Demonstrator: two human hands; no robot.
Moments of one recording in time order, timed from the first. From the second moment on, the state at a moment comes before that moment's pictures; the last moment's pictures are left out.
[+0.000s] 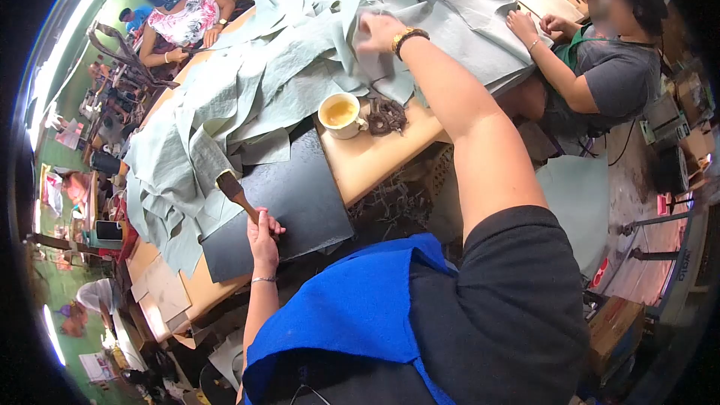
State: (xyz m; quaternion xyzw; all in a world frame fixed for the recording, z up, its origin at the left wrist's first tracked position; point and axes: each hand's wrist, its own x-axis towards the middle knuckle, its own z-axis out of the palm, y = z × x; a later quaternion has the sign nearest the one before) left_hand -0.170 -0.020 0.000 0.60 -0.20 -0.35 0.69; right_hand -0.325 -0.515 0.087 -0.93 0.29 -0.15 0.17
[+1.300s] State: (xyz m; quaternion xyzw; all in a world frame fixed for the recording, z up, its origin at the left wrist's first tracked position) left_hand -0.175 -0.020 -0.004 0.62 -0.22 -0.32 0.68; right_hand -0.289 -0.495 -0.002 -0.82 0.56 -0.09 0.07
